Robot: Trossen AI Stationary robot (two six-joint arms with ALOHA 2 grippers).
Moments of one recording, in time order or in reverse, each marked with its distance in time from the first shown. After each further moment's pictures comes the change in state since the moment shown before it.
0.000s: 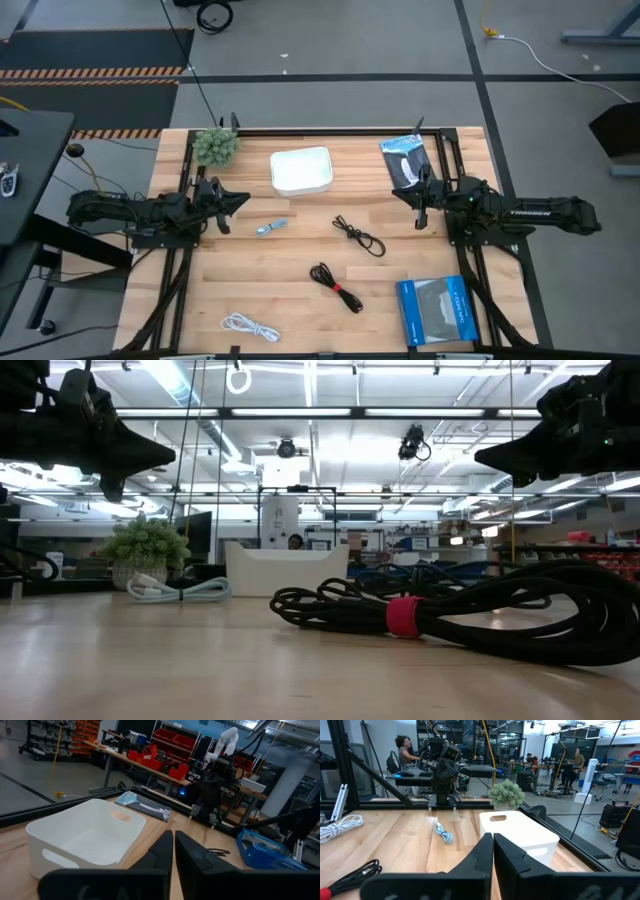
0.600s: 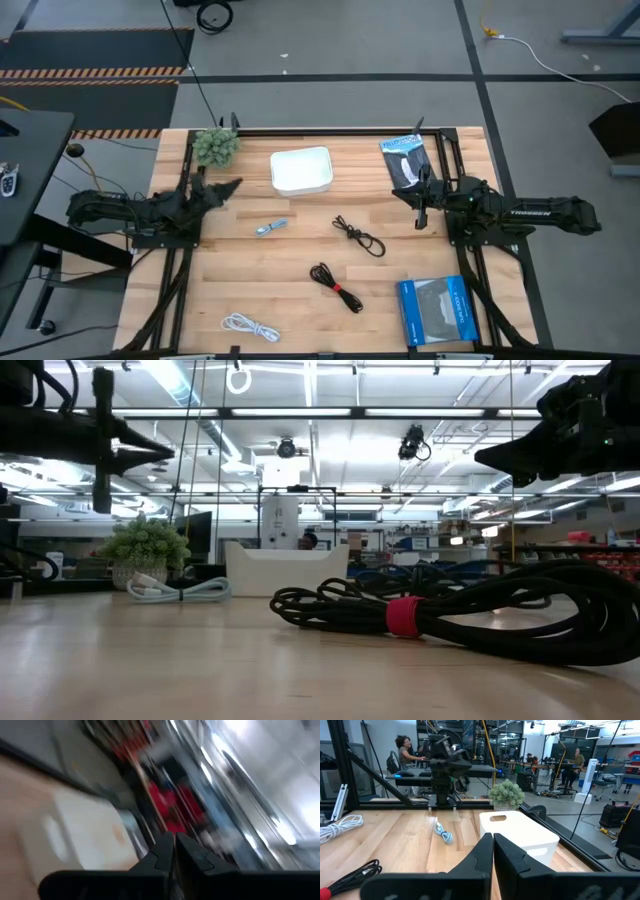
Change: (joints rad) left arm 0.001 0.000 0.000 0.099 -0.314 -0.661; right arm 0.000 0.000 0.000 0.000 0.000 0.000
